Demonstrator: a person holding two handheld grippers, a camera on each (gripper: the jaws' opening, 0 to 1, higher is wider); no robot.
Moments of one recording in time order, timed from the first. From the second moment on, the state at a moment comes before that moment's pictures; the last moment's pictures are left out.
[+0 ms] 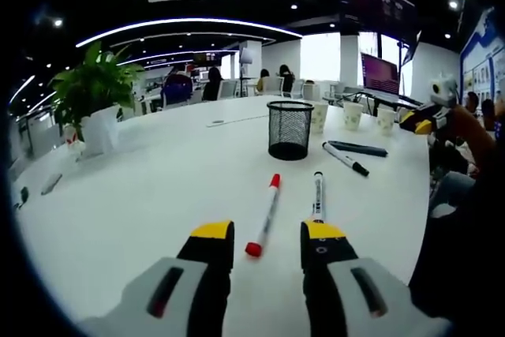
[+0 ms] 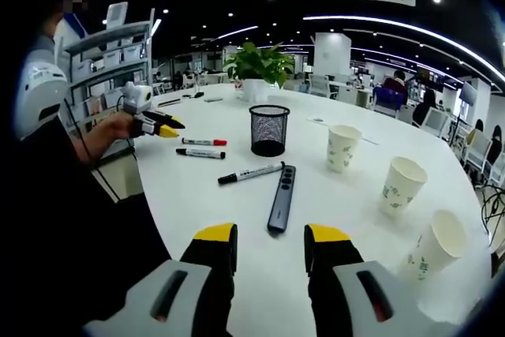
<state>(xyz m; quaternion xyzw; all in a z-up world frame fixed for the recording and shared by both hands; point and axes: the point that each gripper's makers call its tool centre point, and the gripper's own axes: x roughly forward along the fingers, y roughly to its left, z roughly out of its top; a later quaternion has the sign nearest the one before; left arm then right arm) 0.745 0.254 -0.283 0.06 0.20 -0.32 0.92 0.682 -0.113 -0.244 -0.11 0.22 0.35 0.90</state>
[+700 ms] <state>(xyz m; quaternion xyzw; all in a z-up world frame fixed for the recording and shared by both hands) 0.752 0.252 -0.296 0.06 0.21 -0.33 0.92 0.679 -0.110 -0.244 -0.11 0.22 0.35 0.90</state>
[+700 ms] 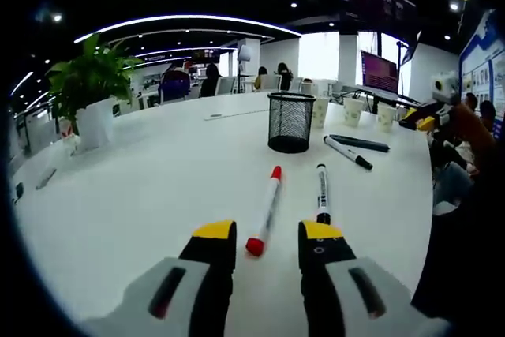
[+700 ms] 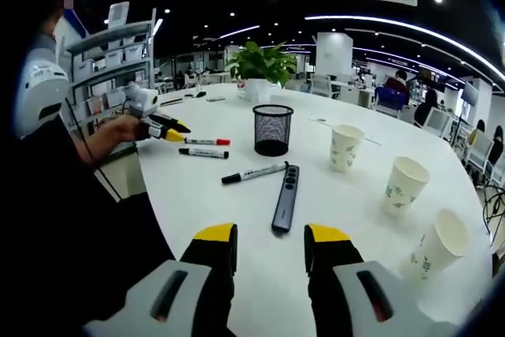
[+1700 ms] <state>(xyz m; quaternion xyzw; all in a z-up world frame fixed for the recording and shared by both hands) 0.761 0.248 -0.312 0.08 0.21 -0.34 0.91 0.678 -0.113 -0.246 -0.11 0.23 0.35 0.90</state>
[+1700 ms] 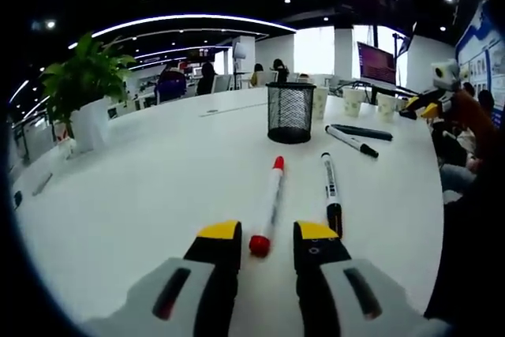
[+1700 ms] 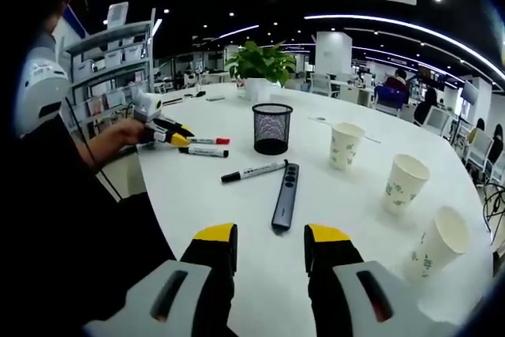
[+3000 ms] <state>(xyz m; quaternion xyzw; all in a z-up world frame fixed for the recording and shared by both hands) 0.768 0.244 -0.315 0.08 0.19 -0.36 0.91 0.678 -0.112 -0.247 -0.11 0.23 0.35 0.90</state>
